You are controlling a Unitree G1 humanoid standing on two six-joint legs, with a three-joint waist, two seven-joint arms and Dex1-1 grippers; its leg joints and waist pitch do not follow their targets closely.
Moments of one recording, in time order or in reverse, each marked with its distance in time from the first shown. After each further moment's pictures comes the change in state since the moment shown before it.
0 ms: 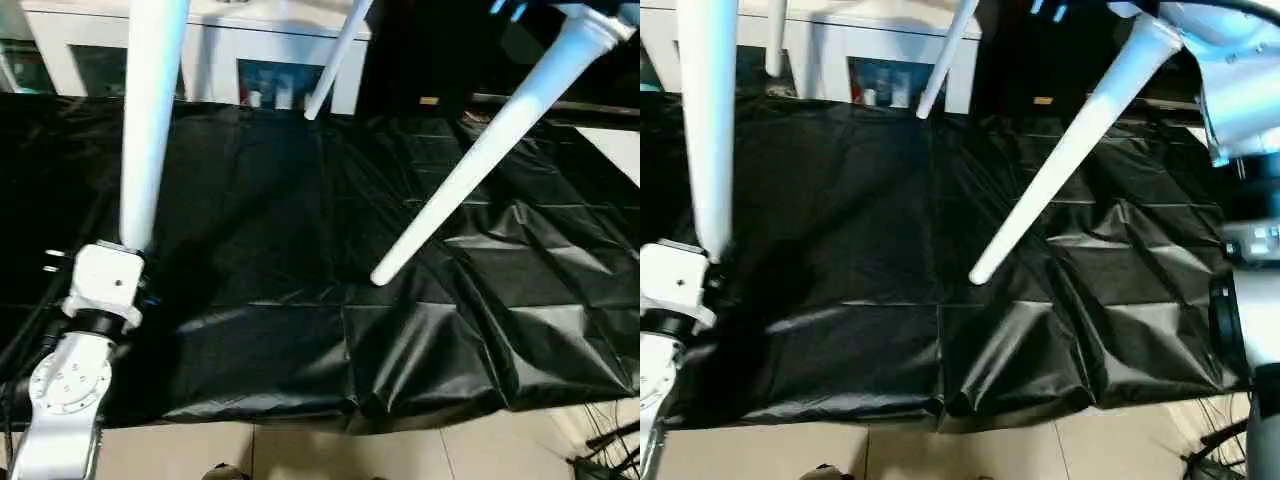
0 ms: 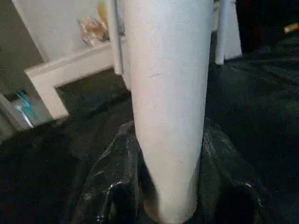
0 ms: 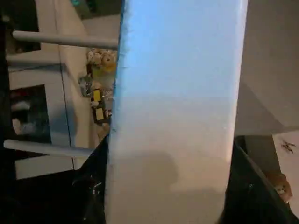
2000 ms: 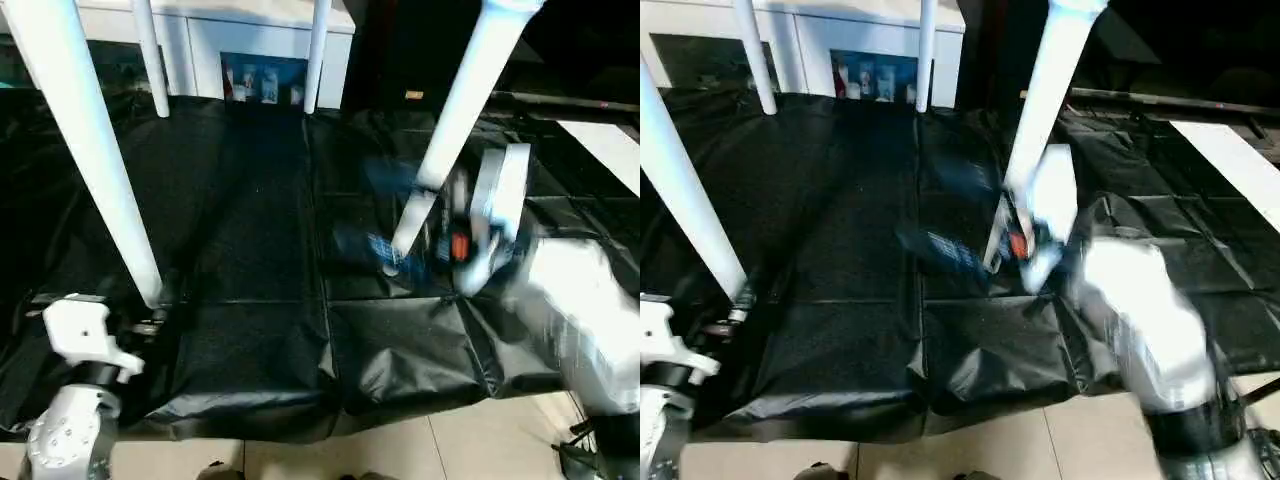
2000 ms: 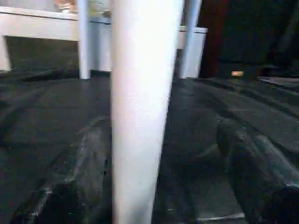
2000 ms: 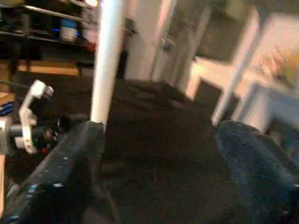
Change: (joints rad) left arm 0.114 -0.109 0.048 0.107 -0.342 -0.214 -0.201; right arm 1.017 0.219 -0.097 -0.759 0.814 0.484 0.120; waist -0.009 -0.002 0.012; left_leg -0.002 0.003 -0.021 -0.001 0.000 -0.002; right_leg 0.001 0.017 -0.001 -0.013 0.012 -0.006
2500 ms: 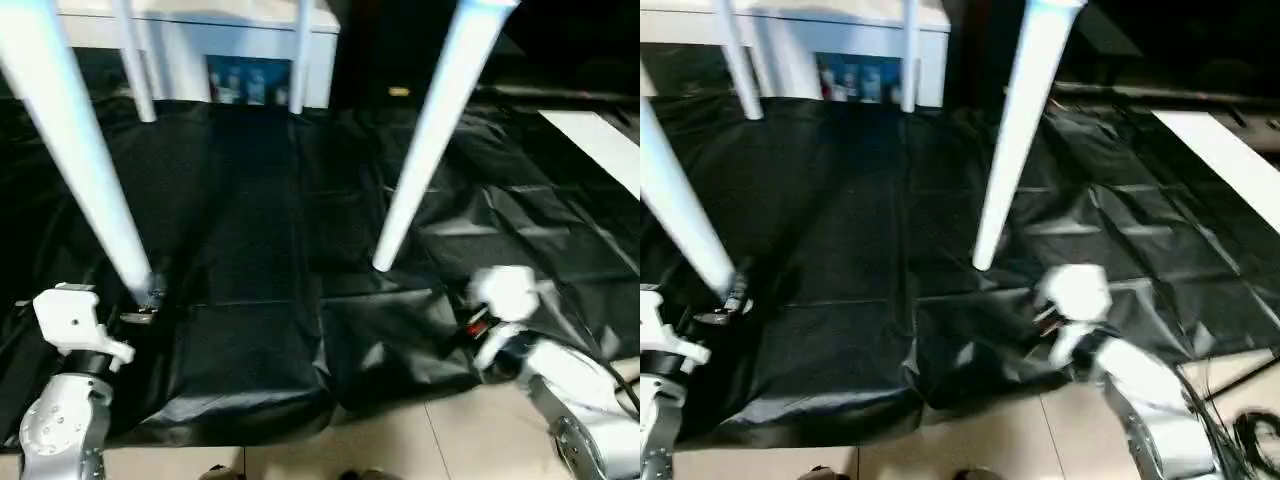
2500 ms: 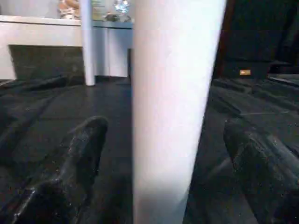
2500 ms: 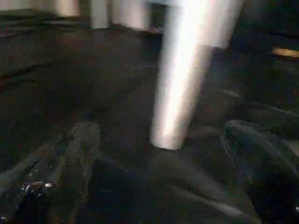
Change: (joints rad) left arm -0.053 0.031 0.047 0.031 0.010 0.028 0.051; right arm 0.266 0.088 -0.142 0.253 -0.211 -0.188 -0.257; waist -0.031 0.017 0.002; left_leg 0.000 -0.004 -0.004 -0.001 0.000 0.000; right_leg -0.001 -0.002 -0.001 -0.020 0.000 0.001
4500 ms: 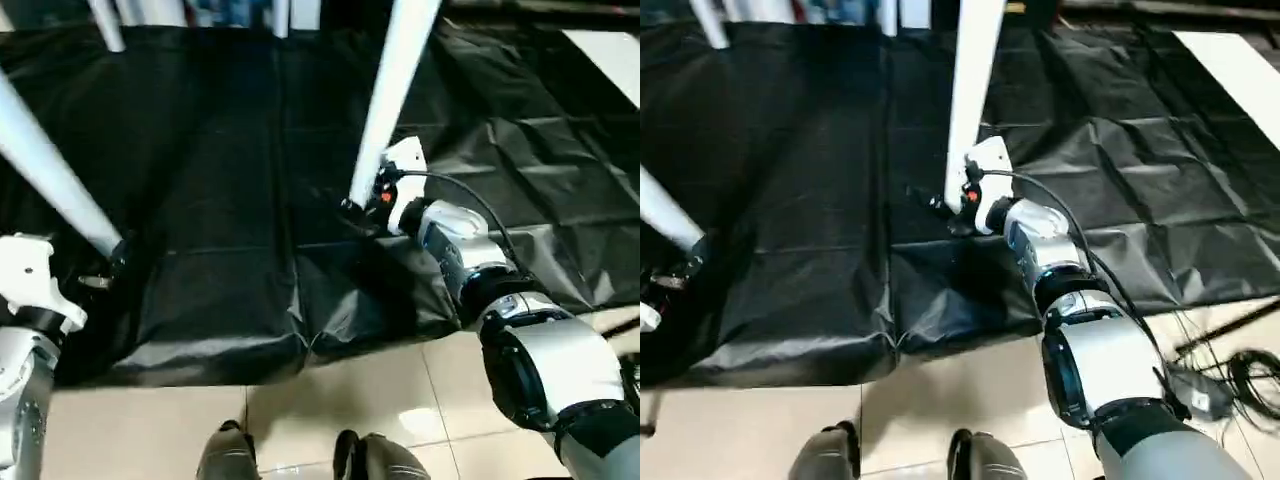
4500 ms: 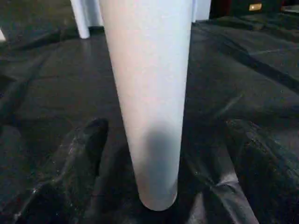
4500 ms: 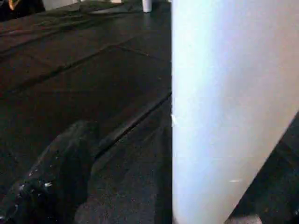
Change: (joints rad) left arm -0.114 0.201 0.084 -0.003 -0.065 0.250 -0.067; right arm -1.022 0.278 -0.034 1.275 -0.209 -0.295 0.311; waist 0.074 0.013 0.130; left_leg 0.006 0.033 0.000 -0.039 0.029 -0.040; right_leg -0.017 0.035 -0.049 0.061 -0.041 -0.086
